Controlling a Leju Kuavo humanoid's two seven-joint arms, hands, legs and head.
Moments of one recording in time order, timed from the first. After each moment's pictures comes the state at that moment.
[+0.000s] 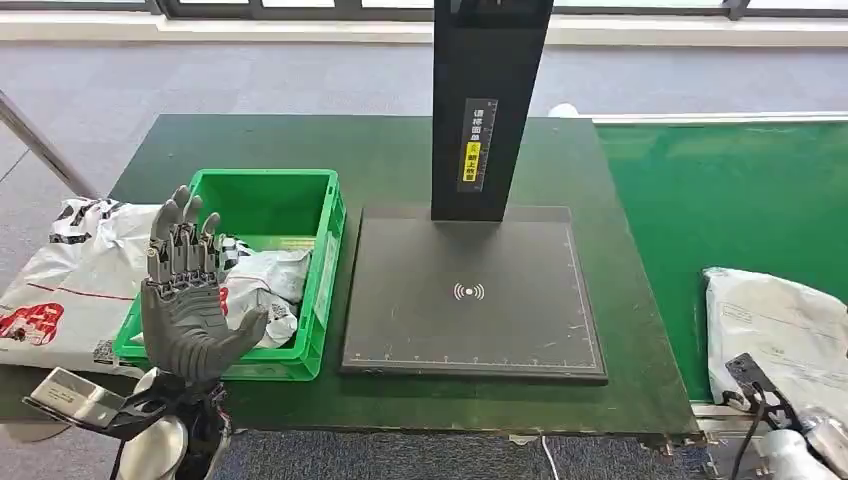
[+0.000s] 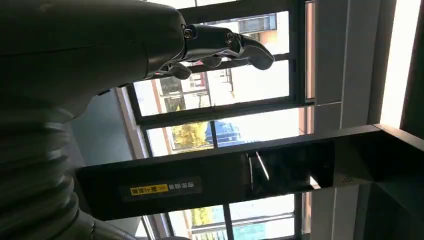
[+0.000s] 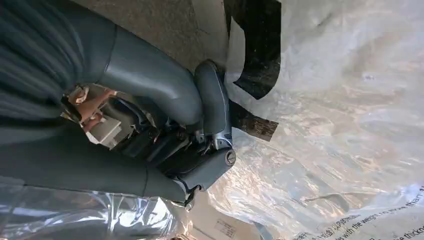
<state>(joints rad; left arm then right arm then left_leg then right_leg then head) 0.04 -0.04 -0.20 -1.85 -0.03 0.02 -0.69 -0.45 -0.38 -0.45 -0.29 1.29 -0.15 0.25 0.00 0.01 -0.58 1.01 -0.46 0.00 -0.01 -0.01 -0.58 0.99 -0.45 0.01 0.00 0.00</state>
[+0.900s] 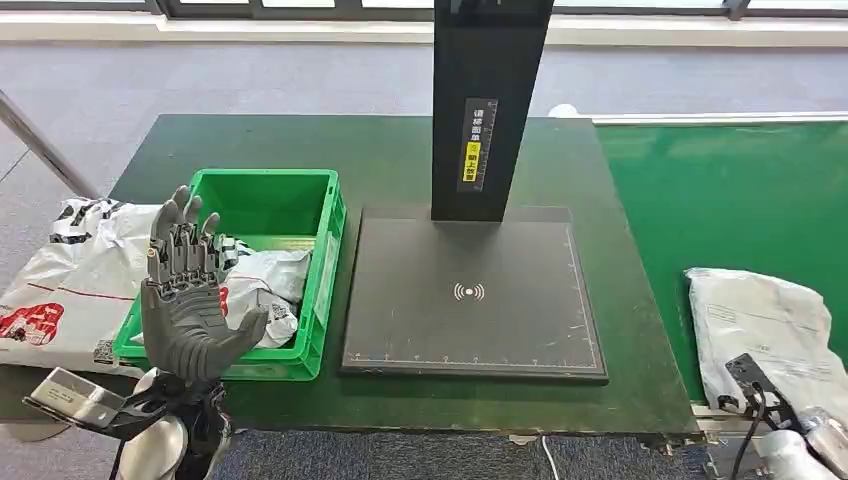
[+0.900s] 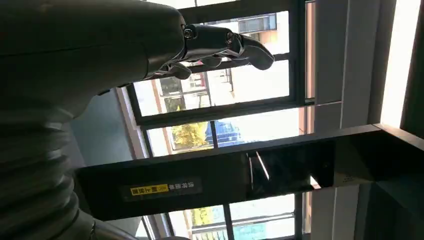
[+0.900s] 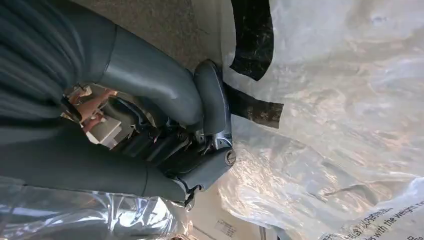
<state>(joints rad) 0.04 -0.04 -0.20 -1.85 -0.03 0.02 -0.69 -0.45 -0.38 -0.45 -0.28 1.29 -0.15 0.25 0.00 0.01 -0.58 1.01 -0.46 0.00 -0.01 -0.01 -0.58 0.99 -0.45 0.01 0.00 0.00</state>
